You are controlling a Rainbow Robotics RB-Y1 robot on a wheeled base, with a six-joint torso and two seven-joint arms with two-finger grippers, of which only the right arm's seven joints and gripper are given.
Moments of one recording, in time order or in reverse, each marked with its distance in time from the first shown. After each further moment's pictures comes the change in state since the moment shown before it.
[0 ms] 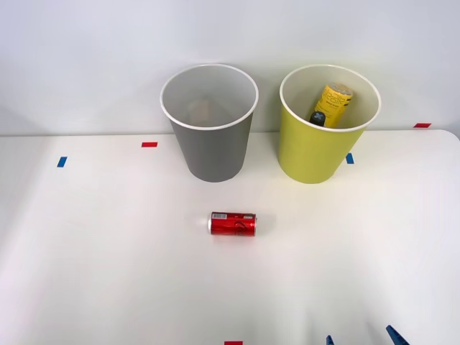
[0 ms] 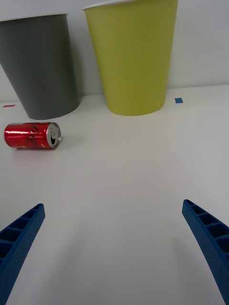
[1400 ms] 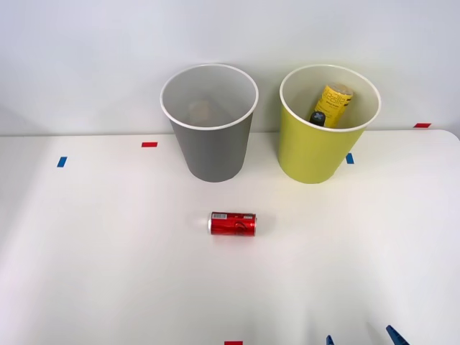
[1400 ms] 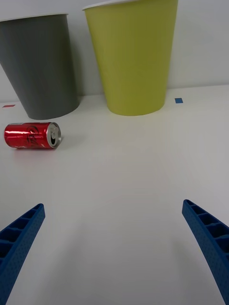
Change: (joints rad) arm 0.000 0.000 0.000 0.000 0.000 0.000 0.000
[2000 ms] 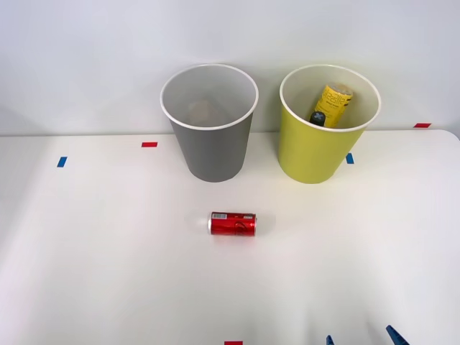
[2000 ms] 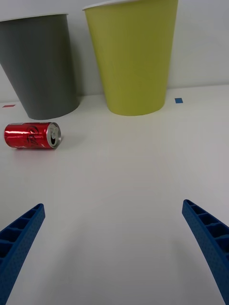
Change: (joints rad) arm 0.000 0.000 0.000 0.000 0.000 0.000 0.000
